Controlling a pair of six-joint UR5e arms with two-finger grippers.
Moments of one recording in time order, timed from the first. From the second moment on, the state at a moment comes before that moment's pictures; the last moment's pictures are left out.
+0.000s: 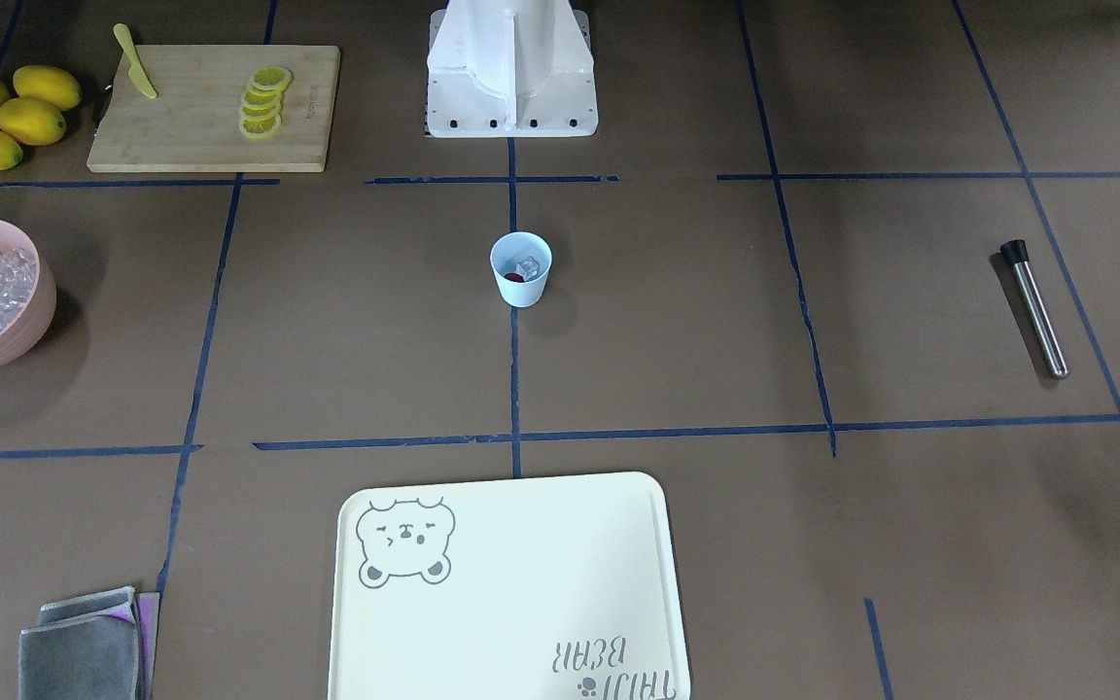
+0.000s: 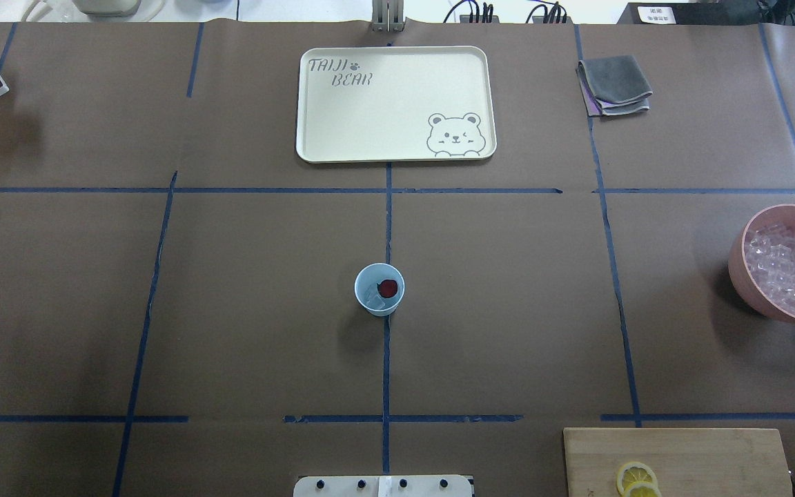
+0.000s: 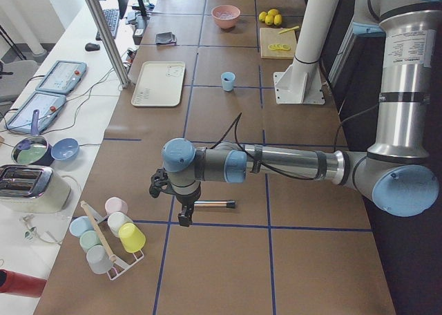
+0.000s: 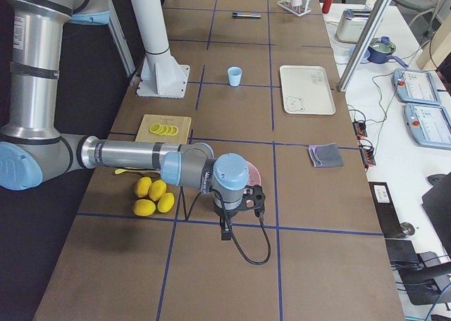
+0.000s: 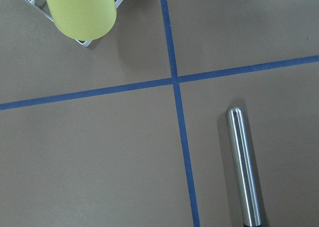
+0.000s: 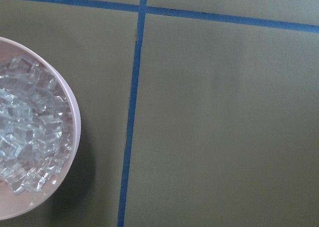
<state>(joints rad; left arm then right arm) -1.55 -1.56 -1.65 -1.53 -2.33 0.11 1.63 -1.75 1.76 -1.70 2.31 -0.22</state>
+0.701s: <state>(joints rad) -1.55 -1.55 -1.65 -1.53 -2.33 0.11 1.63 -1.75 1.76 -1.70 2.31 -0.22</state>
